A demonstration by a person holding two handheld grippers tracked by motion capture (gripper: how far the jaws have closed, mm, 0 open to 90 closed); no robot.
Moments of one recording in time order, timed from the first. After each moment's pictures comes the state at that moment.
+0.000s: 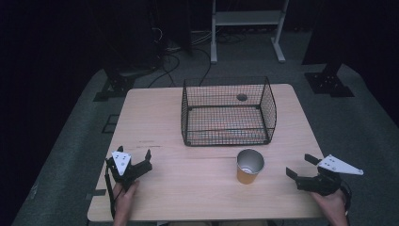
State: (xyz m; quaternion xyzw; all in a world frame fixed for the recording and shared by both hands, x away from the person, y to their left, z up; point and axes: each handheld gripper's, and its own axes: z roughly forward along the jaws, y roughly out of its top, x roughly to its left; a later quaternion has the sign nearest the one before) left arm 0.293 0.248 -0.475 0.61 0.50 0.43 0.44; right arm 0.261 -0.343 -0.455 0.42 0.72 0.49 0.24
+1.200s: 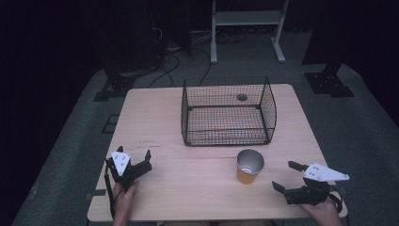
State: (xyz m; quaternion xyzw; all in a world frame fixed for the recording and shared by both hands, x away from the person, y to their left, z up) left arm 0.292 0.249 -0.475 0.60 0.50 0.43 0.45; right arm 0.237 -0.297 -0.438 0.34 0.78 0.48 0.20
